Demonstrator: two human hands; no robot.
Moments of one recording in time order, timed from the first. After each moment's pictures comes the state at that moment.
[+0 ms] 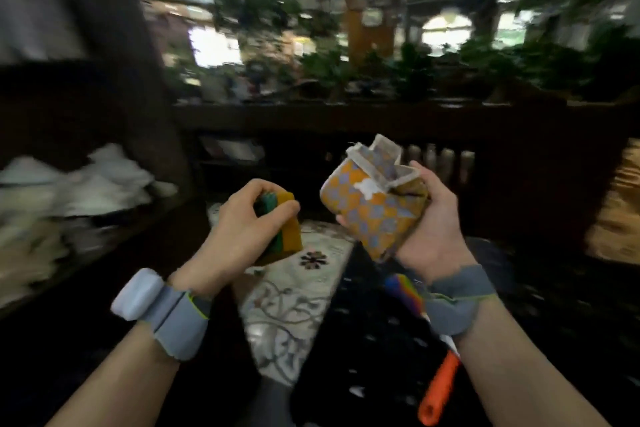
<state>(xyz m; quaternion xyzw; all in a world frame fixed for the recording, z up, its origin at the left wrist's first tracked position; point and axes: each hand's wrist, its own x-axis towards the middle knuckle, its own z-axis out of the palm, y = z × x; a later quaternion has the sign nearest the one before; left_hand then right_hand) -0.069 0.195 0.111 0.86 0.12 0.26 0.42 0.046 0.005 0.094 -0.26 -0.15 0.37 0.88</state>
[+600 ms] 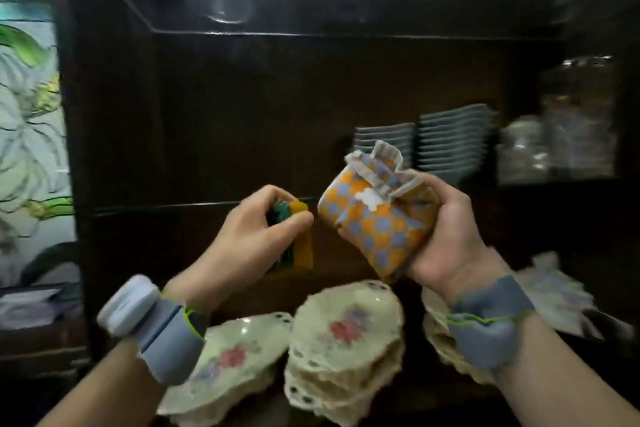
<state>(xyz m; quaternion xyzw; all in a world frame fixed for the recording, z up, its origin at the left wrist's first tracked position) -0.574 0.484 0.258 0.76 0.41 0.50 0.11 -0.361 0.470 0.257 -0.15 -0.41 0.64 0.63</state>
